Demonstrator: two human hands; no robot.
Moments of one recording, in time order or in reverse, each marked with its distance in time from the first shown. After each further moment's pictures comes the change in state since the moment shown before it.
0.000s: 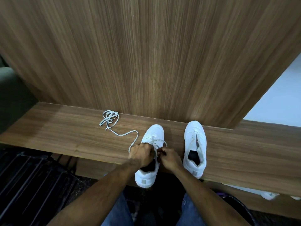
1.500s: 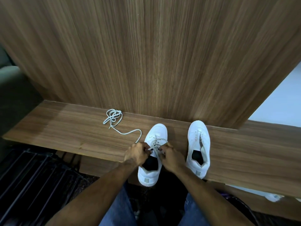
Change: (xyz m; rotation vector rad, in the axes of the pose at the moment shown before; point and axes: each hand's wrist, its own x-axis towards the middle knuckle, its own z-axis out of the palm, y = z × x) left_hand -0.008 -0.025 0.001 -0.373 0.022 -0.221; right_hand 0.001 0.003 0.004 -0.342 0.078 -0.269
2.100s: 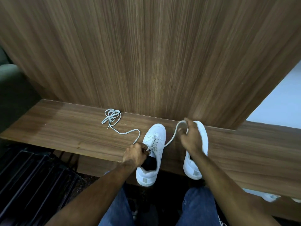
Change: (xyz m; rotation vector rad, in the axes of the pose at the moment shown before) left_hand -0.007 0.004 -0.001 0.036 0.016 -0.023; right_hand 0.021 0.019 -0.076 0.370 0.507 0.225
